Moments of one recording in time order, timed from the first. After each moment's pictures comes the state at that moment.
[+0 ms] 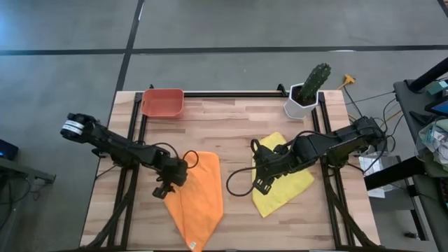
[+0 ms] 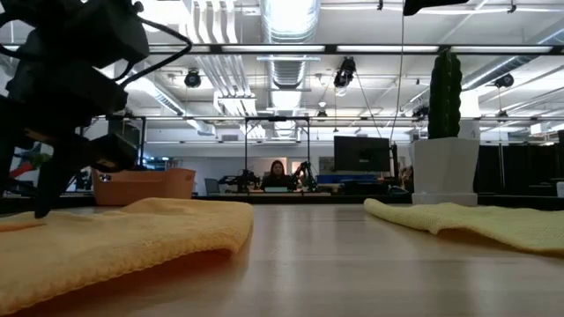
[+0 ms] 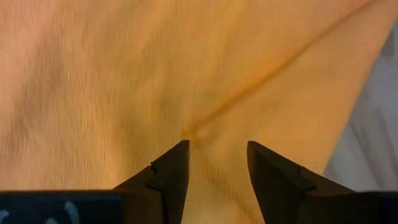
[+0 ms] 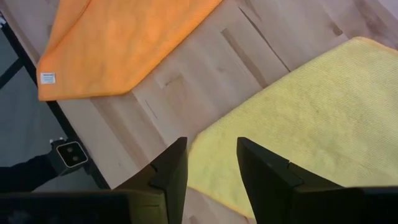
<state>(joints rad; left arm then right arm) -0.26 1.31 0.56 -0.47 0.31 0.06 0.36 1.61 1.62 -1.19 0.11 0.98</state>
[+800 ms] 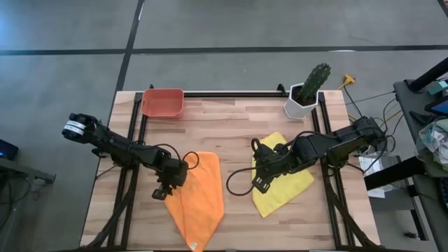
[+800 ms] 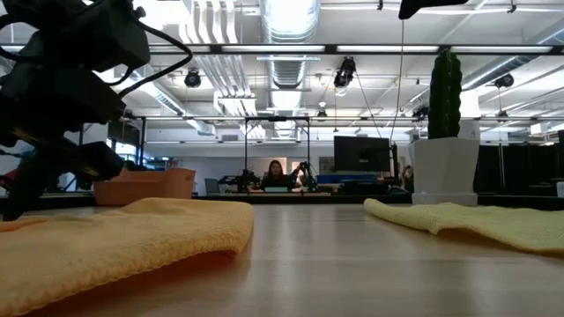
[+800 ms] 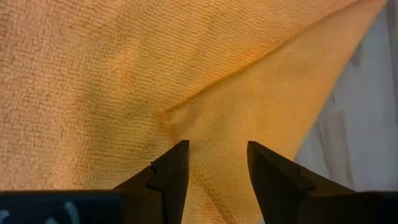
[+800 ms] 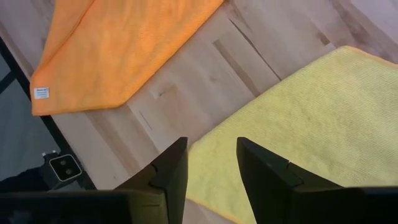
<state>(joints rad) -0.26 1.33 0.57 -0.48 0.41 -0.07 0.36 1.61 1.61 -1.19 0.16 1.00</state>
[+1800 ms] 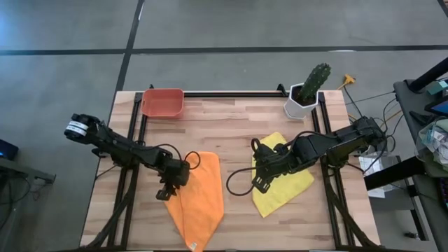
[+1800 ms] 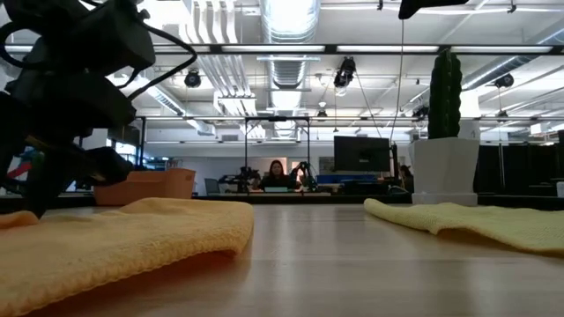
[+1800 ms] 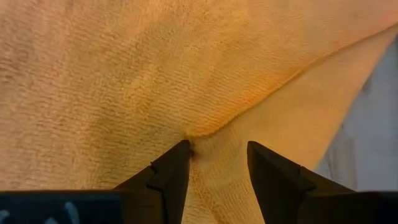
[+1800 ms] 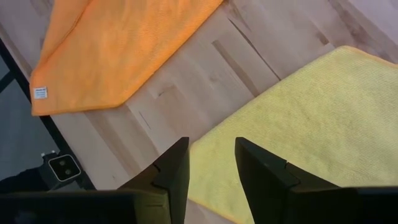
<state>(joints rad) -0.26 1.37 0.56 -0.39 0.40 -0.13 0.36 1.61 1.61 -1.19 0.16 1.00</state>
